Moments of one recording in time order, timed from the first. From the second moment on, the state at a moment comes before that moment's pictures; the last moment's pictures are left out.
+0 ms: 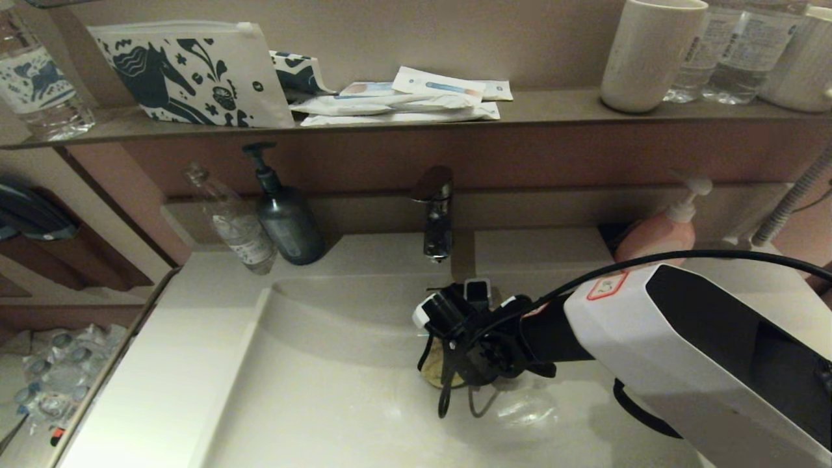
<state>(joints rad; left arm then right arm) 0.00 0.00 0.00 0.00 -0.02 0.02 0.73 2.48 -1.66 0.26 -0.69 0.62</state>
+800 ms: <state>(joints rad) 0.00 0.00 0.00 0.00 -0.02 0.02 0.90 2.53 -1.88 0.25 -0.51 0.63</state>
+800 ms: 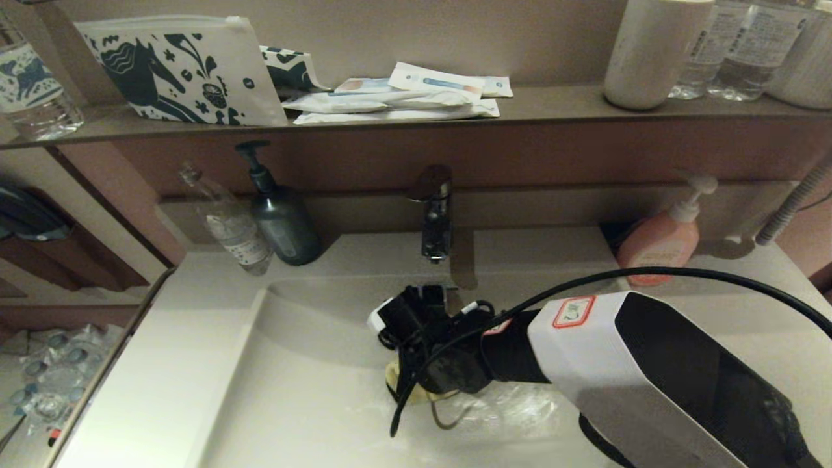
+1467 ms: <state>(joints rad) 0.00 0.00 0.00 0.00 -0.02 0.02 0.94 2.59 -1.96 0.06 -0.33 0.57</state>
